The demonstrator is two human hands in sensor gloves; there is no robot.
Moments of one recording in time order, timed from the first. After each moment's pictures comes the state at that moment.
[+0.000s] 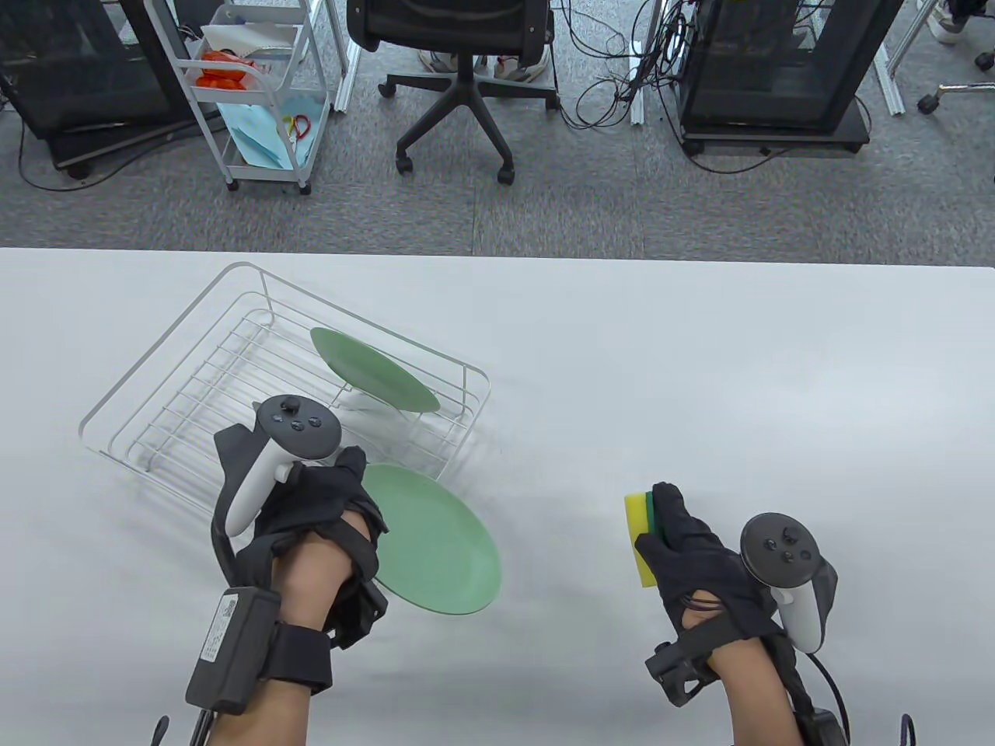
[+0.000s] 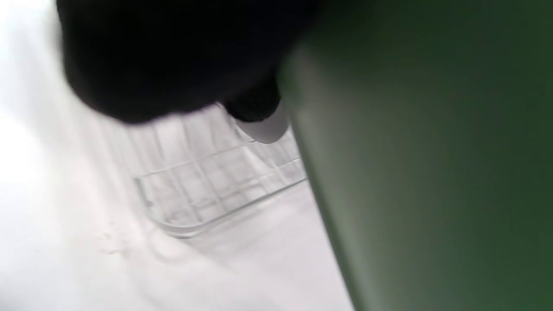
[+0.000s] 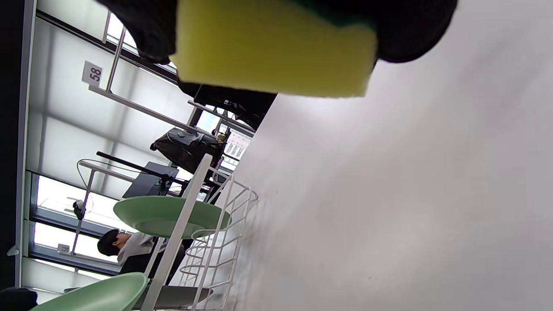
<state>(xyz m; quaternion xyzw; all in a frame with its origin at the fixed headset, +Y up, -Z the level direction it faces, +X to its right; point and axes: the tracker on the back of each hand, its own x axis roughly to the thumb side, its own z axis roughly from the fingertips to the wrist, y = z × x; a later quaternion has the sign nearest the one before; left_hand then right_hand) -0.217 -0.584 -0.237 -0.32 0.15 0.23 0.91 0.211 -0.721 -0.191 -0.05 0.11 0.84 0.53</state>
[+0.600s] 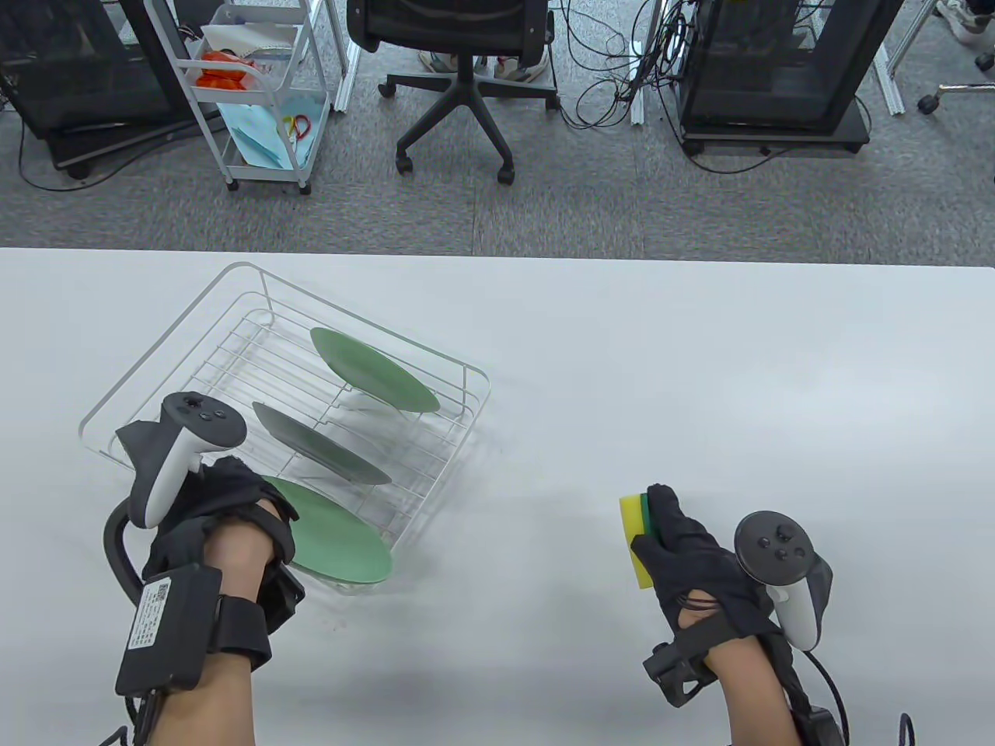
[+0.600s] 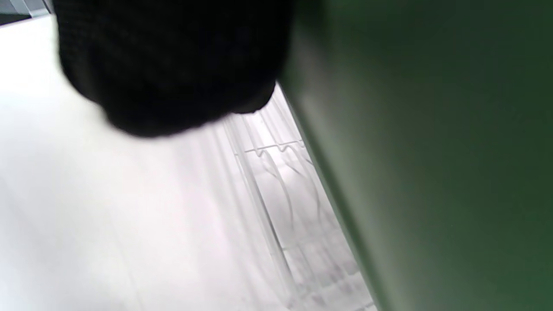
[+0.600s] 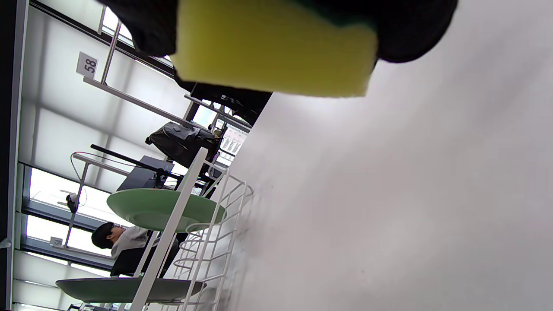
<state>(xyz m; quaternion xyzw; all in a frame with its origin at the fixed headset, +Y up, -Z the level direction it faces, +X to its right) -0.280 -0.577 -0.241 -0.30 0.30 0.14 0.89 0.206 -0.721 -0.192 -0.05 0.12 0.85 0.51</state>
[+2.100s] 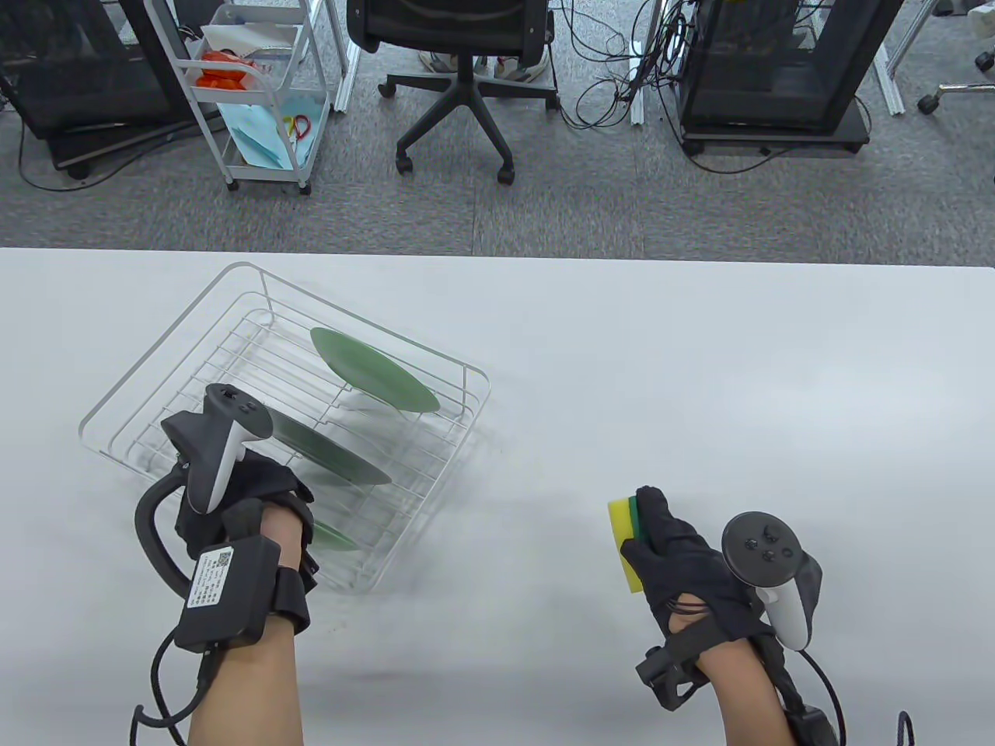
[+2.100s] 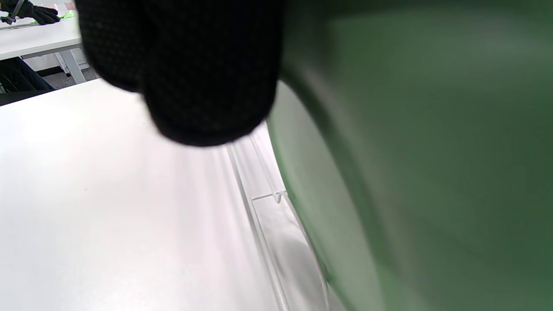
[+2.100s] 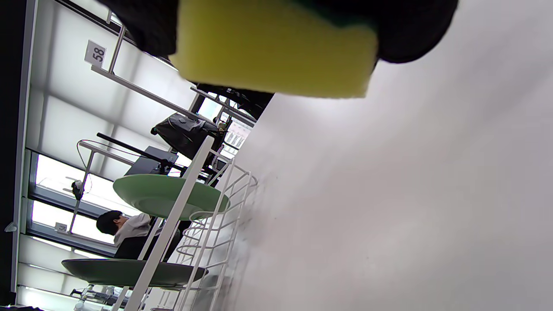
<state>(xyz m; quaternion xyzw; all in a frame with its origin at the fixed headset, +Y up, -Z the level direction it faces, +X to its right) -0.275 -0.607 -0.262 -0.21 0.35 0.07 0.91 0.197 -0.719 -0.191 -0.03 0.12 0.85 0.51</state>
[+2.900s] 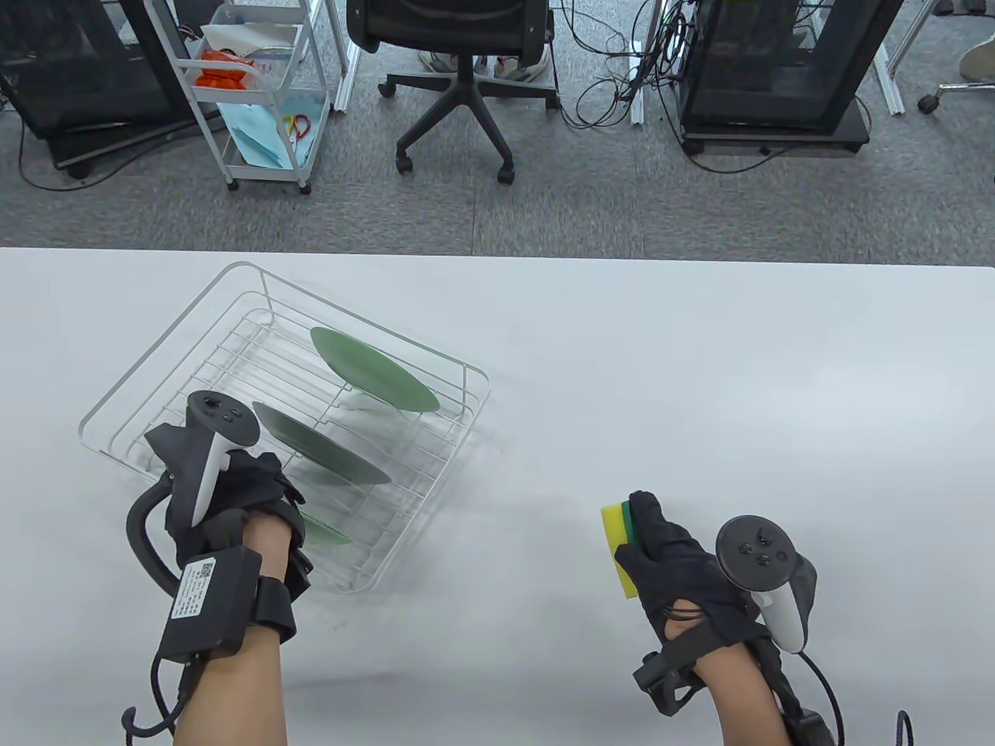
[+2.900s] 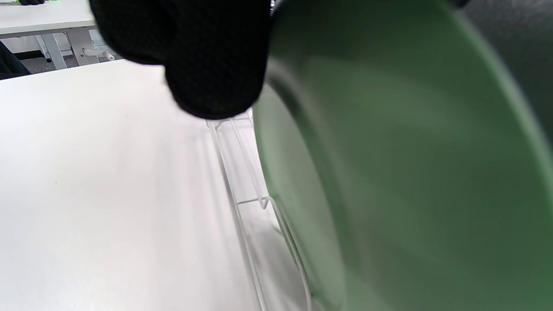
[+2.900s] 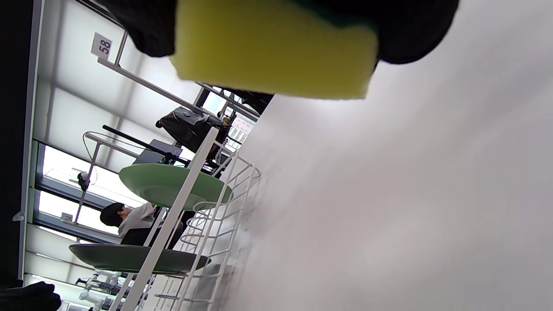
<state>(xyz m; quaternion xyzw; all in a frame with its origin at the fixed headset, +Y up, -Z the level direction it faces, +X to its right) -0.284 -0.607 -0.257 -0.19 0.34 0.11 0.92 0.193 -0.721 -0.188 -0.02 0.13 0.86 0.50</state>
